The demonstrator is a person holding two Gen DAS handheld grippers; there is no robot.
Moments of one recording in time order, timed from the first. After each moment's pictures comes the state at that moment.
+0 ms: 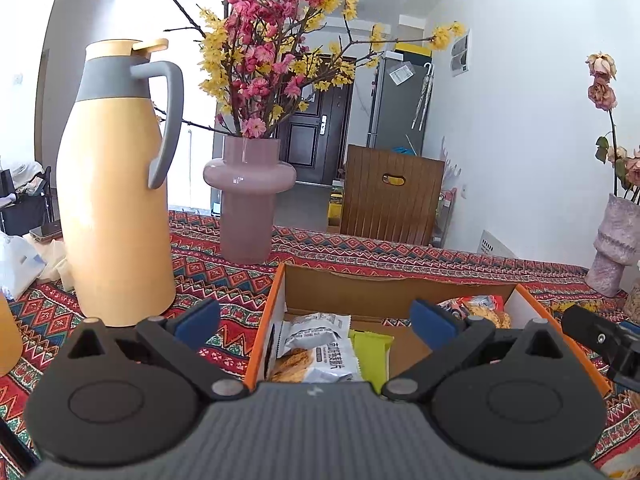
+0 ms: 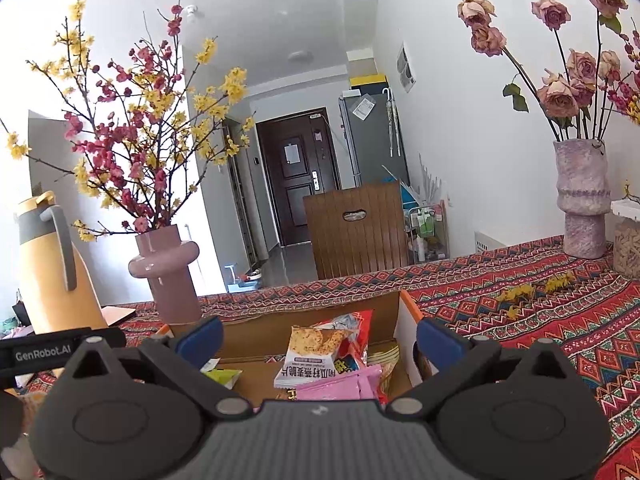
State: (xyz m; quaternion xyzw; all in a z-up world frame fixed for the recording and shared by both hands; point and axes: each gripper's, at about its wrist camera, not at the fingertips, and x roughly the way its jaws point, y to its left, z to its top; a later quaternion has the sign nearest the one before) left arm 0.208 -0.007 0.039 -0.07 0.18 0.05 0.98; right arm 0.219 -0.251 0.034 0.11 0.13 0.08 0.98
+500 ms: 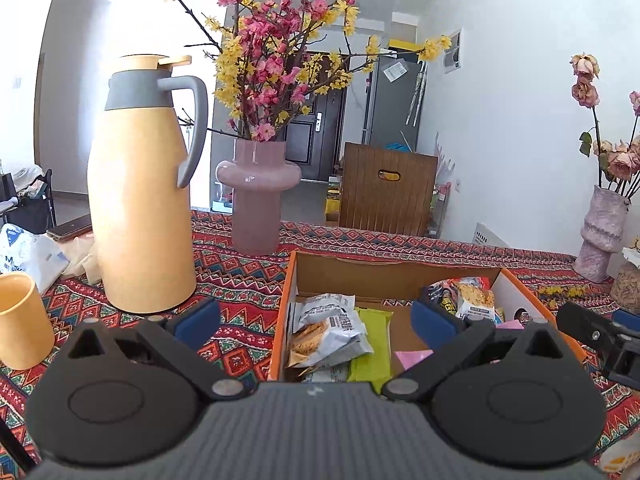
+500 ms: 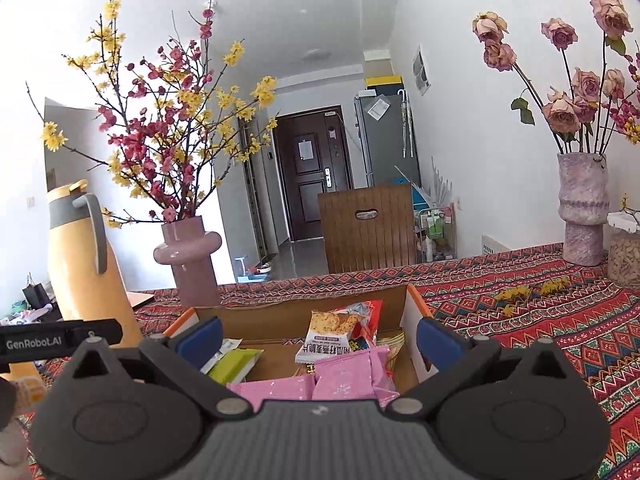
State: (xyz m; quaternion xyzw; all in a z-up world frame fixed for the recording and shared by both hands) left arm 0.159 0.003 0.047 -0.05 0.19 0.04 0.98; right arm 0.173 -0.246 0.045 0.09 0.14 0.10 0.98
